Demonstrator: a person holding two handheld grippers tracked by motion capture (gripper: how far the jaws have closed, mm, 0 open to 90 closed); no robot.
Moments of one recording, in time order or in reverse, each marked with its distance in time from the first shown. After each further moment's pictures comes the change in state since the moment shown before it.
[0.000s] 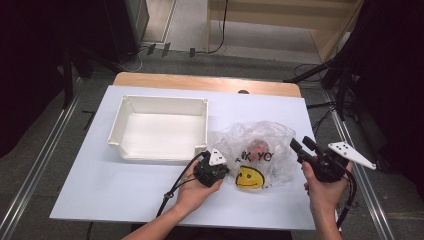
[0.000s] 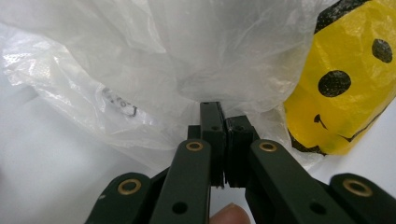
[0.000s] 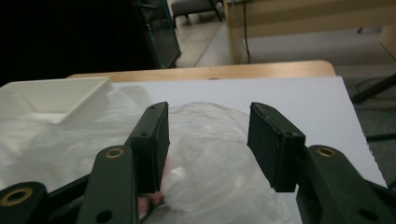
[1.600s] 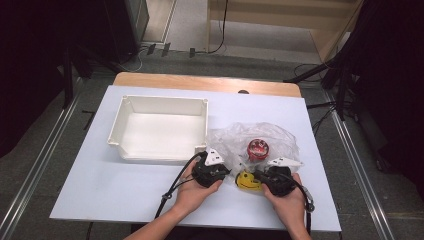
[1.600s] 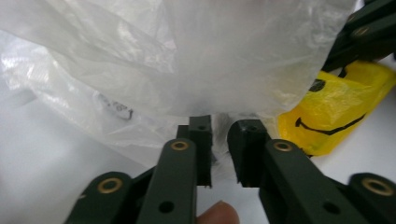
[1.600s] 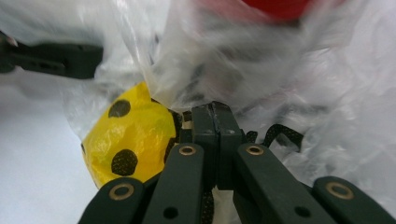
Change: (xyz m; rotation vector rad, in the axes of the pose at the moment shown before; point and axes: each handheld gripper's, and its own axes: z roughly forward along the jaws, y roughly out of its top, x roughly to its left) left arm 0.002 -0.003 -0.005 -0.068 -0.059 -0.023; right arm 0.049 -0.087 0.065 0.534 0.107 -0.093
